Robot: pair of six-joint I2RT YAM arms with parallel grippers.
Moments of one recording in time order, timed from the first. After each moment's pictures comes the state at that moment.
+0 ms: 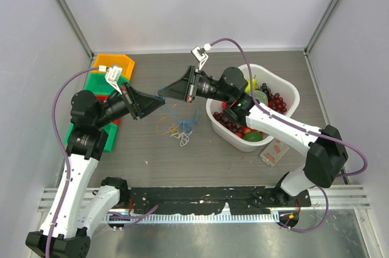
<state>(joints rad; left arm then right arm) -0.17 0.78 0.94 -0.10 0.84 -0.68 0.81 1.51 1.22 0.58 -0.61 1.08</state>
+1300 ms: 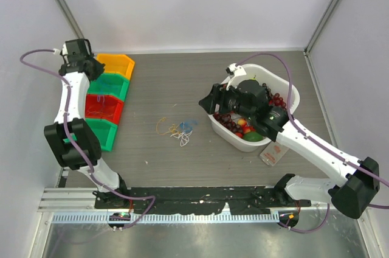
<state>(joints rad) 0.22 1.69 1.56 -0.59 -0.08 -0.68 0.72 1.17 1.03 -0.17 -0.05 0.49</state>
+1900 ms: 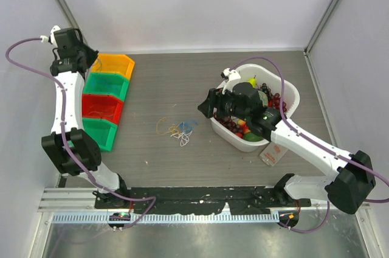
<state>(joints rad) 0.23 1.60 1.68 -0.55 -0.05 -0.69 0.72 1.22 0.97 -0.13 -0.06 0.44</state>
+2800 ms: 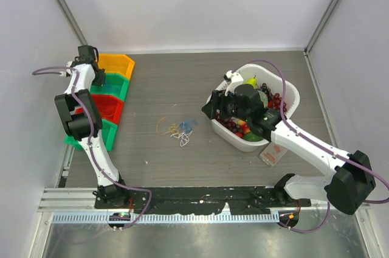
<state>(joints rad) 0.26 2.12 1.79 -0.67 -0.24 -1.11 0.68 1.22 0.92 -0.12 -0.06 0.44</state>
